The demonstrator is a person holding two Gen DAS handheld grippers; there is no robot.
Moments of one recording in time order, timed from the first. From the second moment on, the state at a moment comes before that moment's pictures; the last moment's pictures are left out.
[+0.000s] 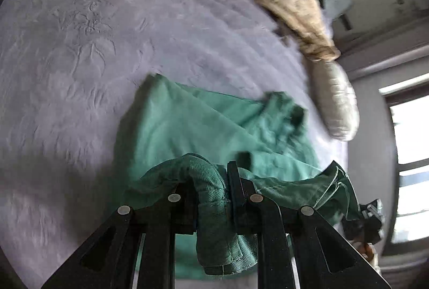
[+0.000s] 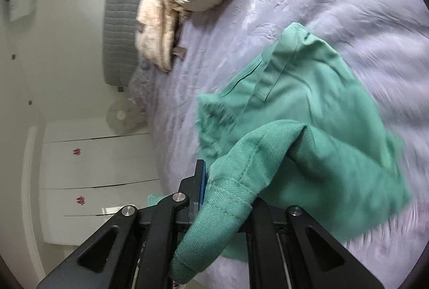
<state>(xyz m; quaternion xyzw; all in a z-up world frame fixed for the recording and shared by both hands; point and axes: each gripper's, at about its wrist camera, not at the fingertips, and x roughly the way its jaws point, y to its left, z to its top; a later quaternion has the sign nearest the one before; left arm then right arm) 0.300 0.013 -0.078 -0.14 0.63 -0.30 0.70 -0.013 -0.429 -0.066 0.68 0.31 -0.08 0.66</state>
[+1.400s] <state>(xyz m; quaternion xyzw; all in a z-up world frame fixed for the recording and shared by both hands) 0.253 0.045 -0.110 0.06 0.62 -0.18 0.76 -0.042 -0.445 -0.064 0.47 0.45 -0.24 0.72</state>
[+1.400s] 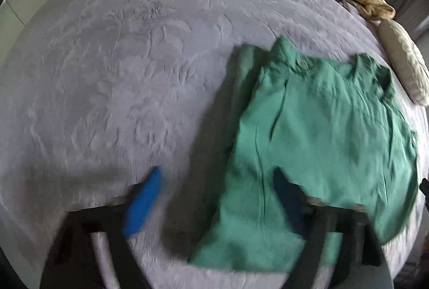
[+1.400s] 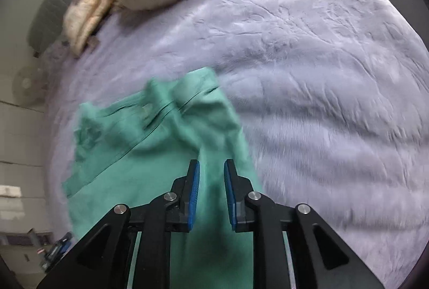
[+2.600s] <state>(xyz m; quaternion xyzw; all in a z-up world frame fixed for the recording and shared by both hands) 0.115 0.082 -0.120 0.13 0.66 -0.17 0.72 -0.115 -0.291 -0.078 0.45 0.57 -0.21 0.66</state>
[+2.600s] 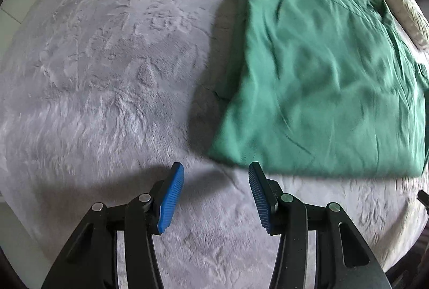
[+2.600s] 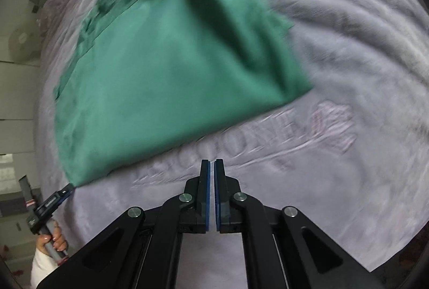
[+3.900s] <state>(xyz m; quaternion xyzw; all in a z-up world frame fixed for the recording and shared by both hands) 0.052 0.126 -0.117 0.16 0.65 -0.21 0.71 -0.026 -0.130 -0.070 0.43 0.58 -0.09 0.69</state>
